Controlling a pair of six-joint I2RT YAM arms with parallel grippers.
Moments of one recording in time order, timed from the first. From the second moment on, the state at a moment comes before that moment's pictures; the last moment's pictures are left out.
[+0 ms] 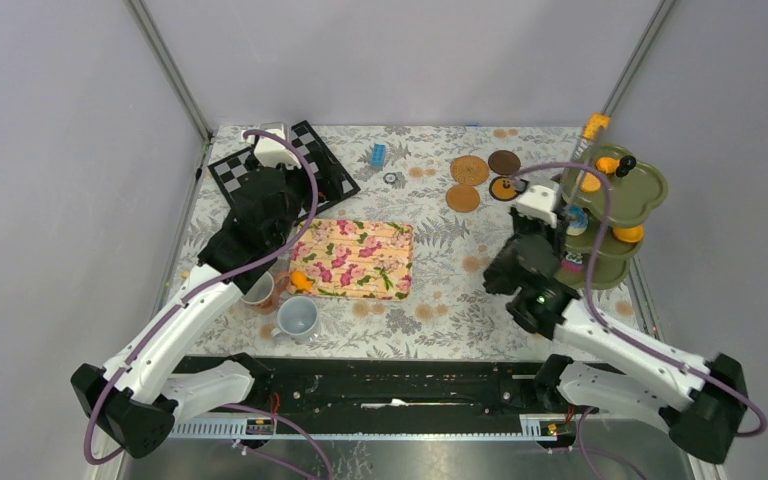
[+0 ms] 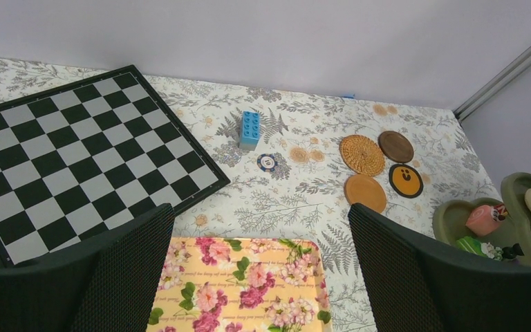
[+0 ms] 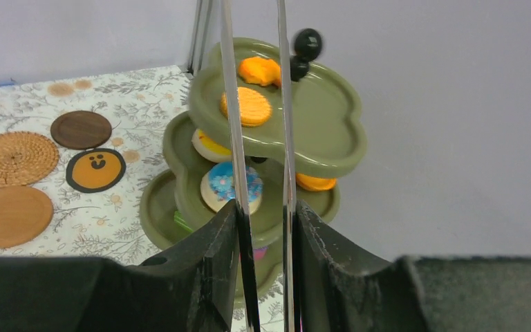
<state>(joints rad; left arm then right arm) -0.57 1.05 1.10 -0.19 -0.37 -0.34 0.88 0.88 0.69 0.51 1.55 -0.61</state>
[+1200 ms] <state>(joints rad) -0.57 1.08 1.10 -0.19 -0.33 -0.34 0.56 0.95 1.25 -0.93 1.00 0.52</state>
